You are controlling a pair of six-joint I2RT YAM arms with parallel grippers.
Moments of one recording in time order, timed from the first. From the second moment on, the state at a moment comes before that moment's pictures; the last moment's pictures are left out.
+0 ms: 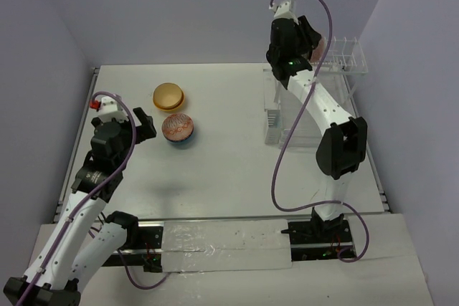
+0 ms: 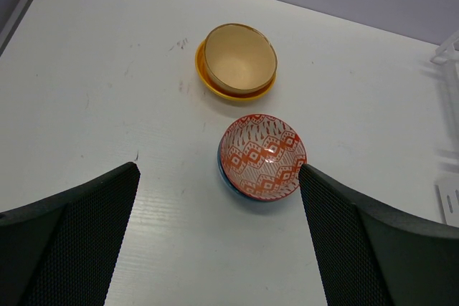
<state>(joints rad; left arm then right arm) -0.31 0.71 0.74 -0.30 -0.33 -0.34 0.34 1.89 1.82 -0.01 1.04 -0.66</state>
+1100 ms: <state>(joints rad) -0.31 0.88 0.77 -0.36 -0.28 -0.42 0.40 0.93 1.23 -0.33 0.41 0.25</state>
